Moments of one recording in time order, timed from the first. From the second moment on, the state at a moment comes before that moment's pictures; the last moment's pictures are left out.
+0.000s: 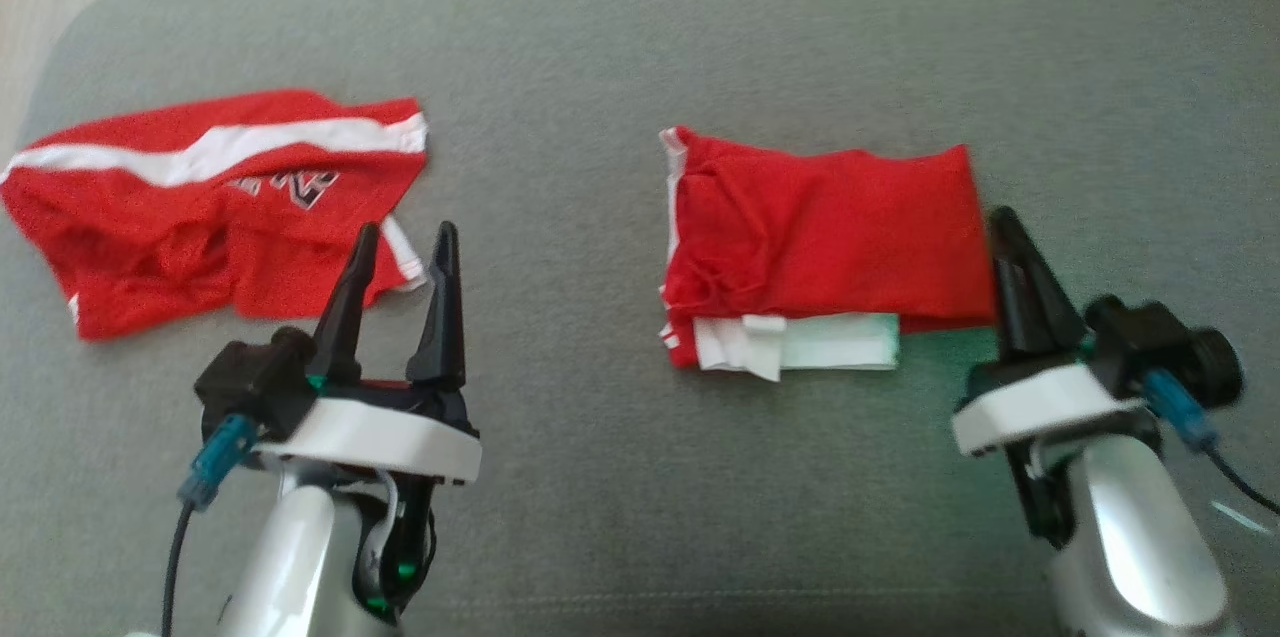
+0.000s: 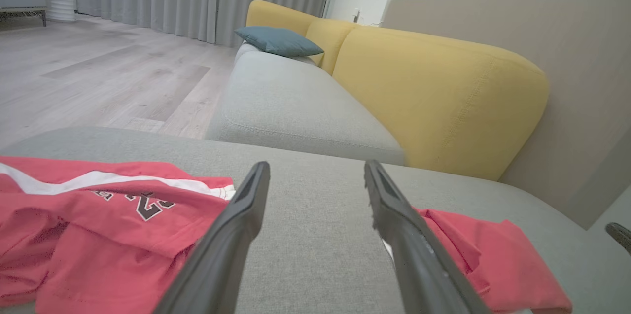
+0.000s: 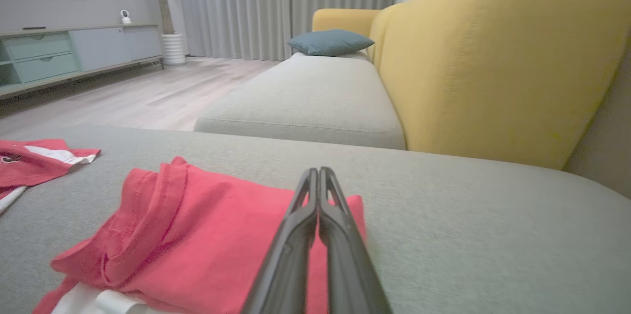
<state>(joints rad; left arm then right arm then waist) -0.15 0.04 -0.22 0.13 -0.32 -0.02 -0.26 -0.23 -0.05 0.02 0.35 -0.02 0.13 -0.25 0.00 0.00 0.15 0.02</state>
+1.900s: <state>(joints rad) -0.21 0.04 -0.21 0.13 -0.35 -0.02 -0.26 -0.53 -0.07 0.21 0.73 0.06 0.13 -0.25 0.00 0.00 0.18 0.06</state>
